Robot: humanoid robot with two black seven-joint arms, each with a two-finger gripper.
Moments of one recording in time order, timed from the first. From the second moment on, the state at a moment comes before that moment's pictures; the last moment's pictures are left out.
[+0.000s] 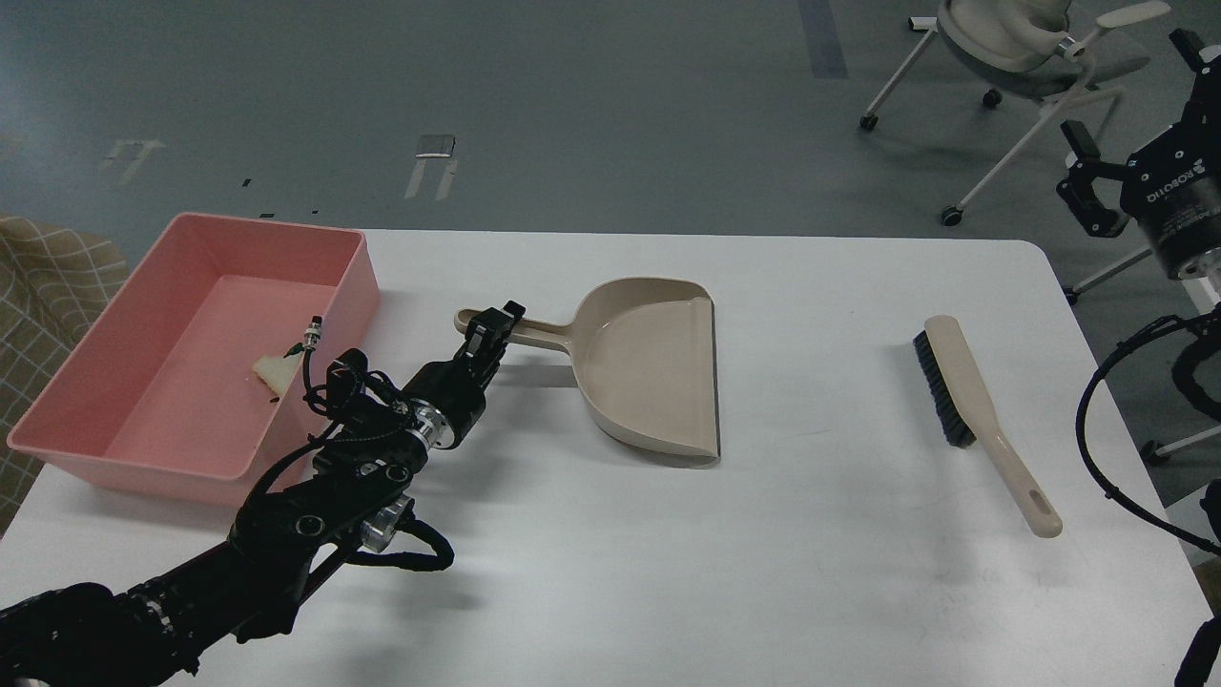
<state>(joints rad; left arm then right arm) -0.47 0.19 -0.61 -0.84 0.88 0.17 -0.37 0.49 -0.28 1.70 1.04 -0.75 0.49 -0.05</state>
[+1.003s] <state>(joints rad) -0.47 0.40 -0.64 -1.02 0.85 0.20 -0.36 0.45 -0.27 1.71 1.06 -0.75 0.49 -0.05</state>
